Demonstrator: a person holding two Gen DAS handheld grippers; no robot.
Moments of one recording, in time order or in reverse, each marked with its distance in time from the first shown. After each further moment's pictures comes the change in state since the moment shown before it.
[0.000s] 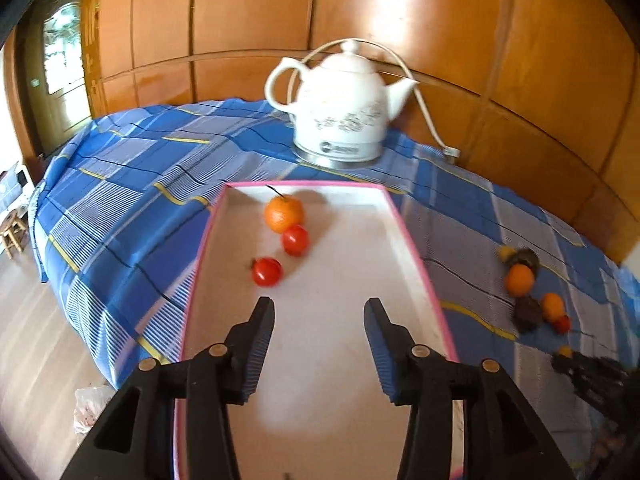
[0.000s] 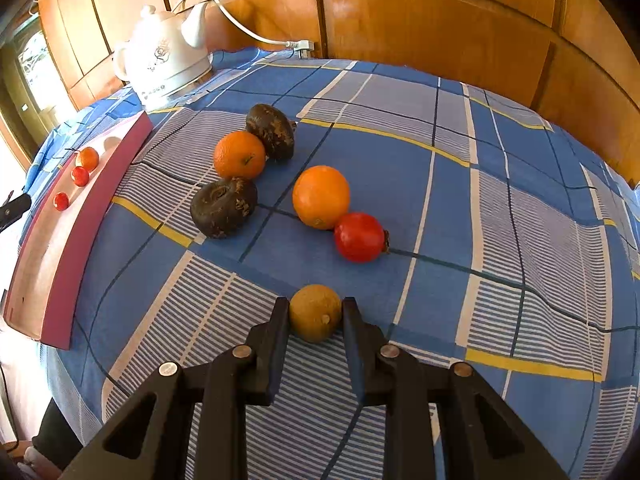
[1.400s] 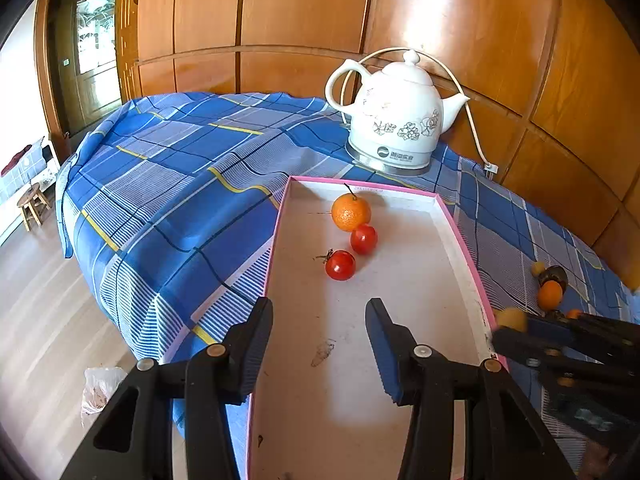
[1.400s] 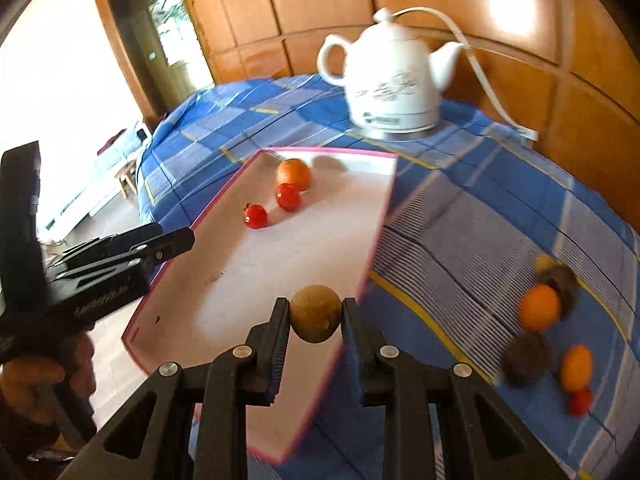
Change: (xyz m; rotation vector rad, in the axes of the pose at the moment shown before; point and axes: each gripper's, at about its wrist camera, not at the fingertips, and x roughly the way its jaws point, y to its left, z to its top) left arm -0.006 0.050 -0.007 -0.093 -0.014 0.089; right arm -0.004 0.200 0.062 -0.363 -0.036 0.350
